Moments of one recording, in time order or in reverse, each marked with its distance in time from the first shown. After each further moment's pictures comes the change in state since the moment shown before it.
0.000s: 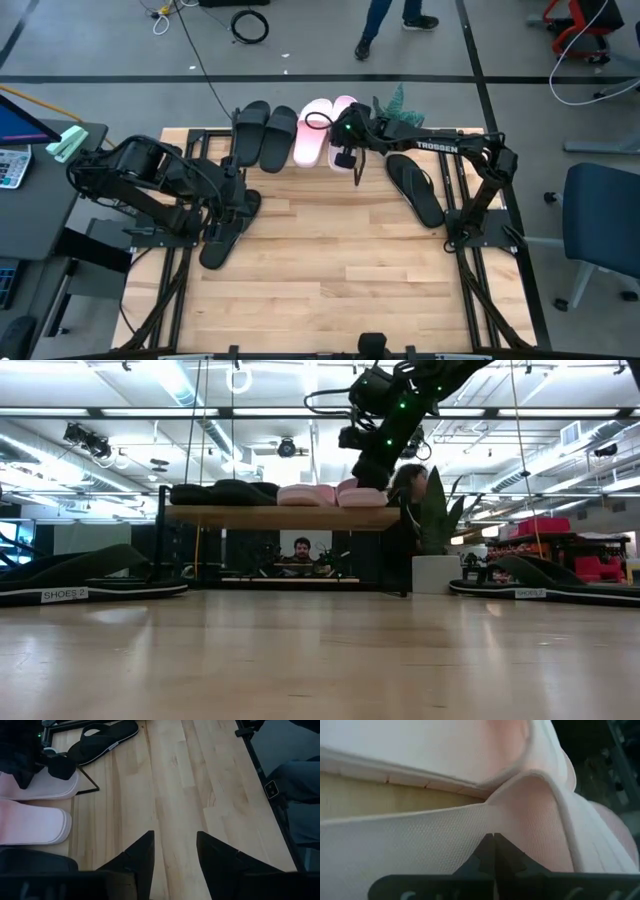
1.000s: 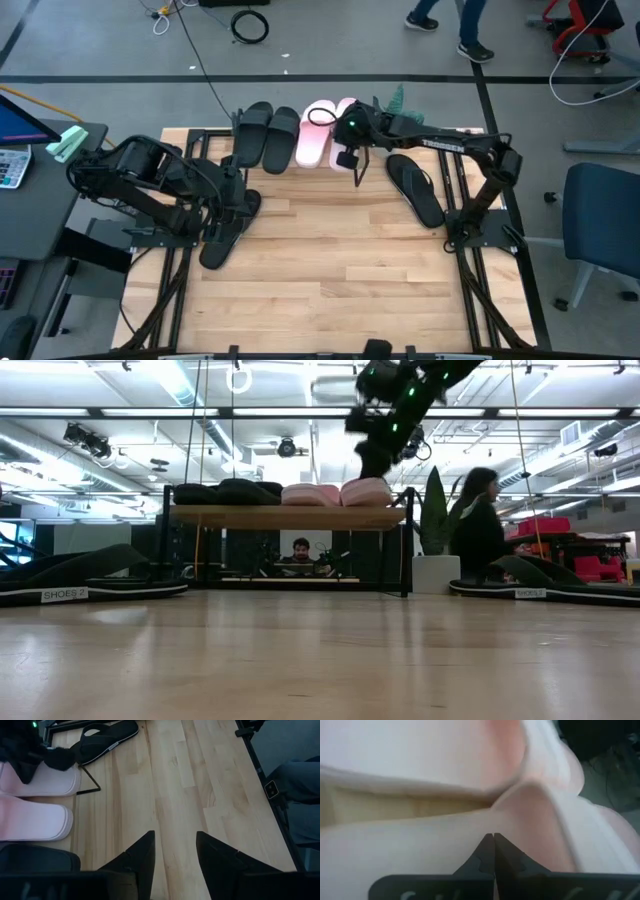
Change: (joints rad) left arm 0.000 0.000 0.000 0.000 0.000 -0.001; right arm 0.002 -0.070 0.021 -0.041 -0.115 0.140
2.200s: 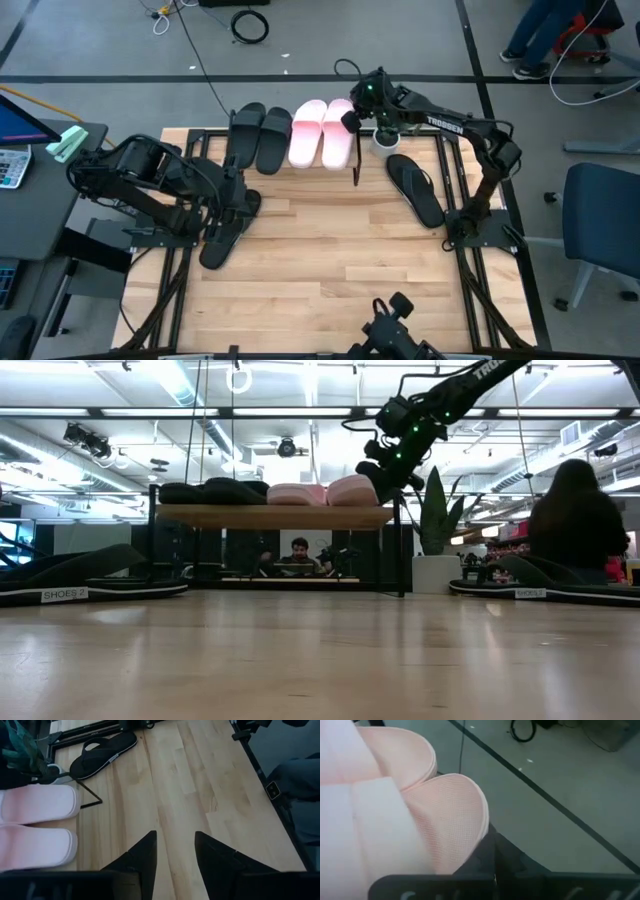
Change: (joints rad) left arm 0.000 0.000 0.000 0.038 0.000 0.076; right arm -0.287 0.085 0.012 0.136 -0.108 0.241
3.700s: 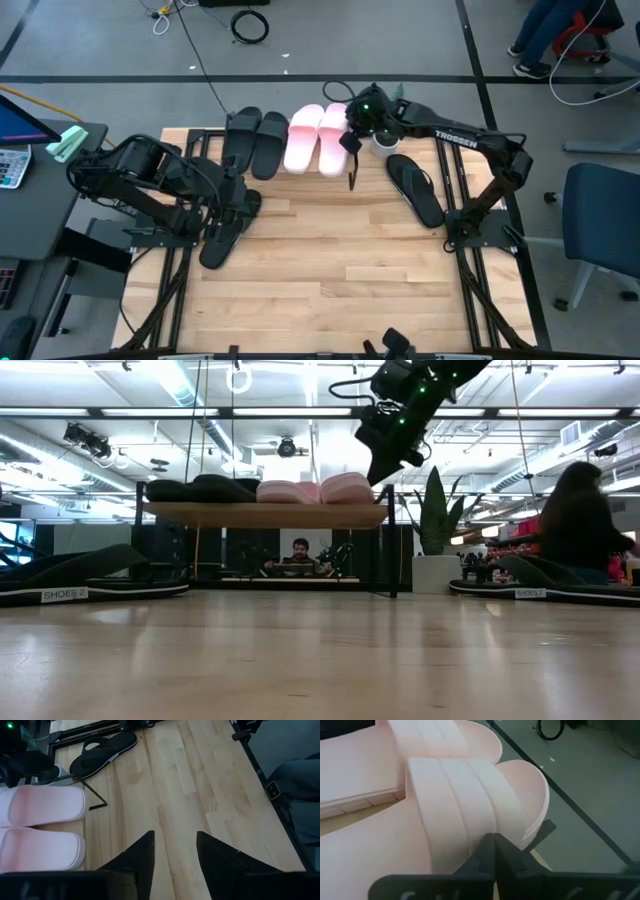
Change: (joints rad) left arm 0.000 0.000 0.000 -0.001 0.000 -0.006; right arm 0.191 -0.126 -0.001 -0.186 0.033 0.056
